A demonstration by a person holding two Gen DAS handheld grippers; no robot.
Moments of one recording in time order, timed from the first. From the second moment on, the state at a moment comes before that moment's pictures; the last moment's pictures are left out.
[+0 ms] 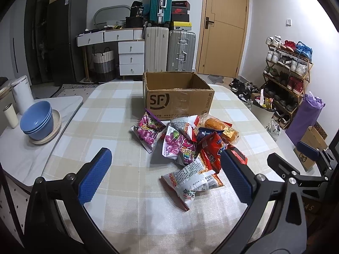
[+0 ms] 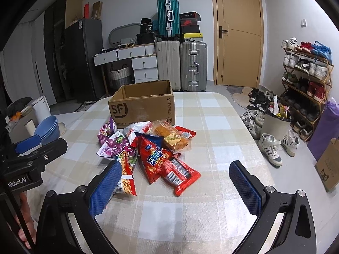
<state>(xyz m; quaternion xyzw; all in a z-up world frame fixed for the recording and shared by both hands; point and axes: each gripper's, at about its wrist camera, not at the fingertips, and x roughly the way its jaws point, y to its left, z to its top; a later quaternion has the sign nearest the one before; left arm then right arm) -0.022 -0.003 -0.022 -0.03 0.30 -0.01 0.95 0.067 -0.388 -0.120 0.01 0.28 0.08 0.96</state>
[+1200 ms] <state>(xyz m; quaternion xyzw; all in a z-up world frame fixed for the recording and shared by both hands) 0.071 -0.024 -0.135 -0.09 0.46 -0.07 0.88 0.094 -0.410 -0.174 0.05 0.32 0.11 0.94</state>
